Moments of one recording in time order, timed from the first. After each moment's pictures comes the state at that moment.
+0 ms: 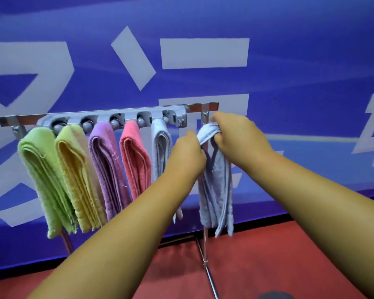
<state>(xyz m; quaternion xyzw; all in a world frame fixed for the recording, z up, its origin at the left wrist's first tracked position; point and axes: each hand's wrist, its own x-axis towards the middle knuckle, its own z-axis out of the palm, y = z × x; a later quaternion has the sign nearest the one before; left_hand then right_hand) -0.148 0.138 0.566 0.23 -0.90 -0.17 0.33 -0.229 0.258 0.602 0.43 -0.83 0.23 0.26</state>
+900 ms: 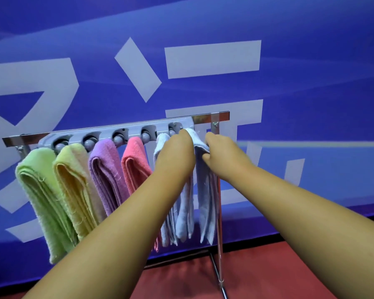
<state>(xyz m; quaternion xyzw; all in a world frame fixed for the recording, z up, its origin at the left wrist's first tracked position) -0.174 0.079 0.597 0.29 -0.91 -0.03 0.31 -0.281 0.171 0.576 0.45 -0.83 0.28 0.17</state>
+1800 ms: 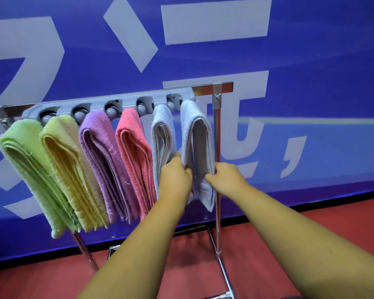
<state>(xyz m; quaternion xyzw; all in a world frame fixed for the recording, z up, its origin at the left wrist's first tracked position) -0.170 0.058 0.452 0.33 -0.84 -0.27 0.34 -0.288 0.166 0.439 0.35 -0.87 0.35 -0.06</state>
